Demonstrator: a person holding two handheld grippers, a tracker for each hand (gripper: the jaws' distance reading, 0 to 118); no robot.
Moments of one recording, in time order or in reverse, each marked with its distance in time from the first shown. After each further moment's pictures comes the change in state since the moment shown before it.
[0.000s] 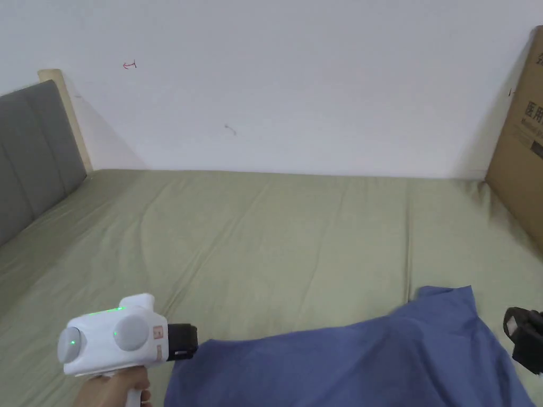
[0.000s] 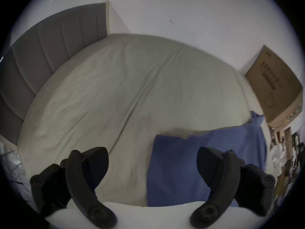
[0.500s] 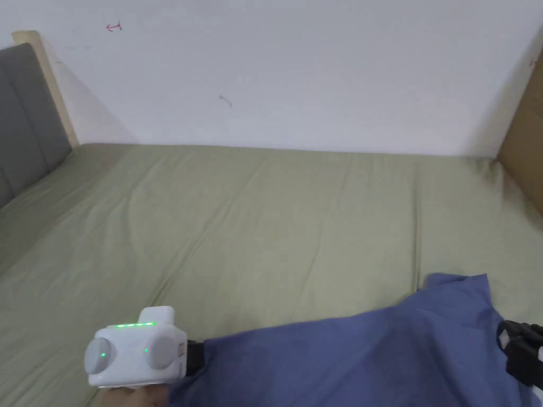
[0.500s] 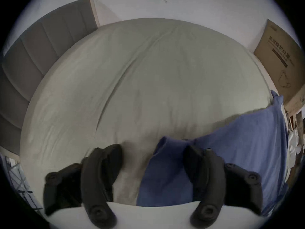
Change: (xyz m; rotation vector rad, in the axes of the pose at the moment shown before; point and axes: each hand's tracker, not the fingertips) left arm 0.023 -0.015 -0.045 -0.046 0.037 -0.081; right arm 0.003 -0.023 -0.054 -0.113 0.002 0.035
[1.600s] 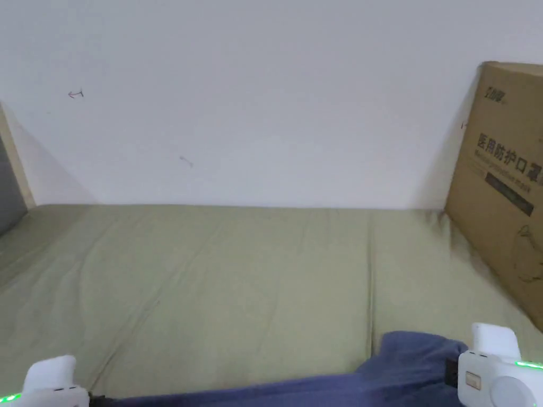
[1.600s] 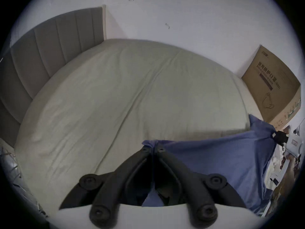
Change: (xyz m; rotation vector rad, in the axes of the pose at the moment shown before) left arm -0.011 0.007 0.109 0.200 -0.096 0.092; right arm 0.057 0.032 -0.096 -0.133 -0.194 -0.064
